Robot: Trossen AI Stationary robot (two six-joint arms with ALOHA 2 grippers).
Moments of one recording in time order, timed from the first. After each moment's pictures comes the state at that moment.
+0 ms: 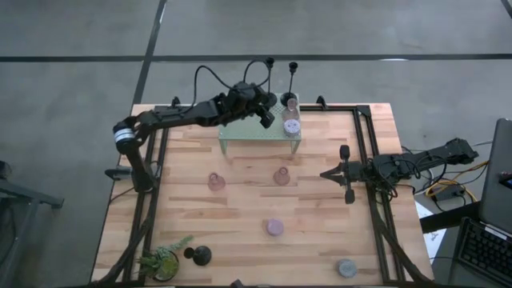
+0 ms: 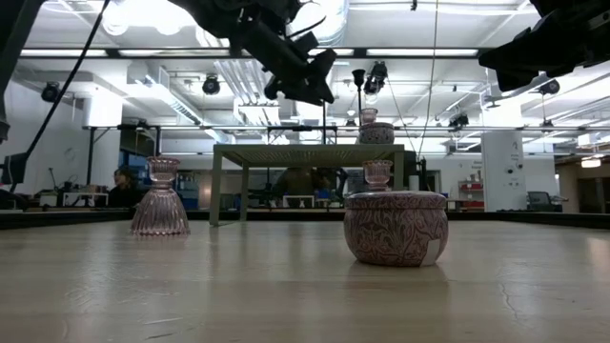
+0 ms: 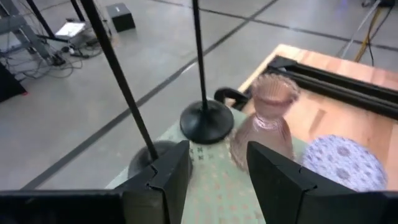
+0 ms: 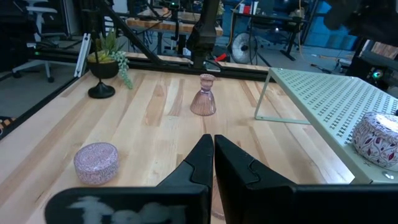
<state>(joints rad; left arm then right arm) 0.39 1.72 1.45 -0.11 -0.27 -0.05 0.26 0.38 0.25 -0.05 0.26 -0.02</state>
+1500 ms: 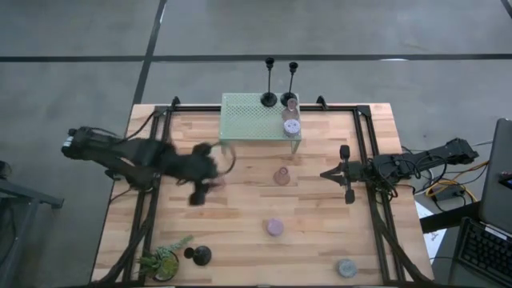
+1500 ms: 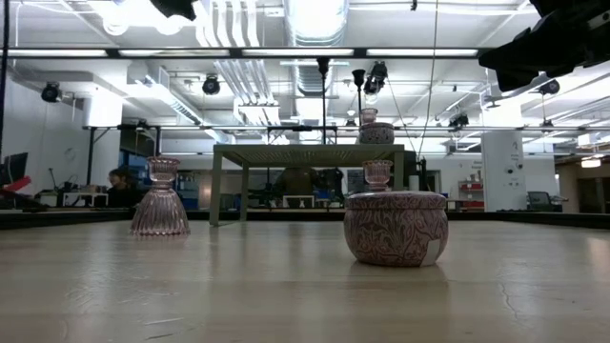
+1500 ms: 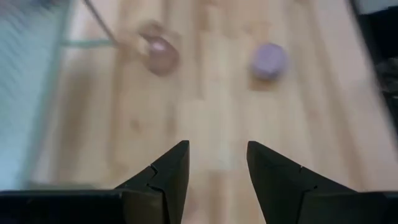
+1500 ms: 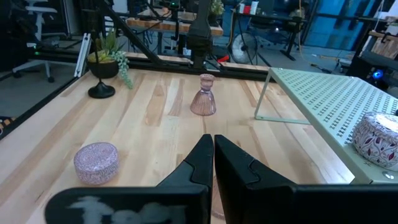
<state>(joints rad) -0.27 1.15 1.25 -0.93 -0.19 -0.17 0.26 0.38 0.25 -0.05 0.26 -0.02</state>
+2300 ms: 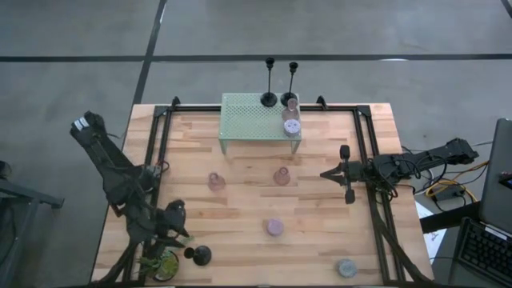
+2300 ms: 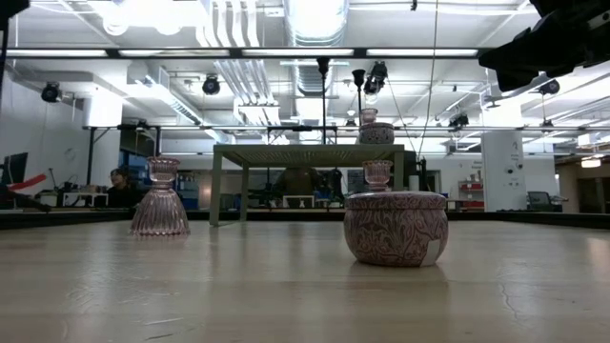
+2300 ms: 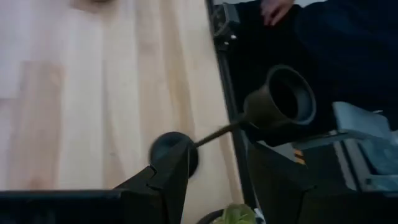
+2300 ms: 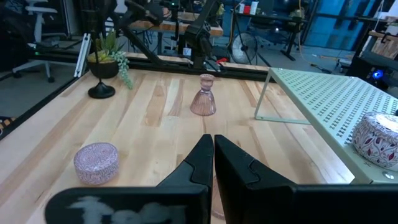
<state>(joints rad) -0.93 1.00 0.81 -0.51 -0.23 -0.85 0.26 0.38 0.25 -0.05 0.26 -0.02</state>
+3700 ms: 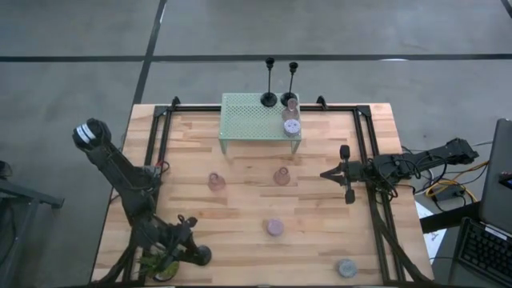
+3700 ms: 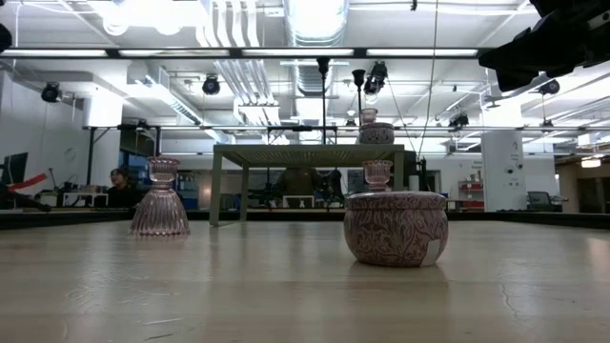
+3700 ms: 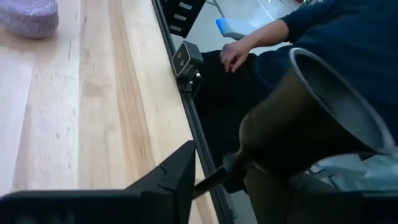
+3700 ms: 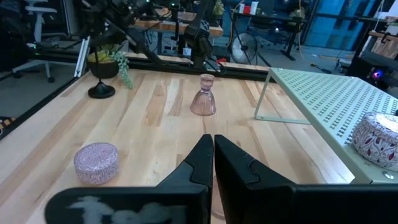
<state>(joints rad) -0.98 1.19 0.52 0.28 -0.32 -0.75 0.26 0.38 0.25 -0.05 0.26 -0.02</state>
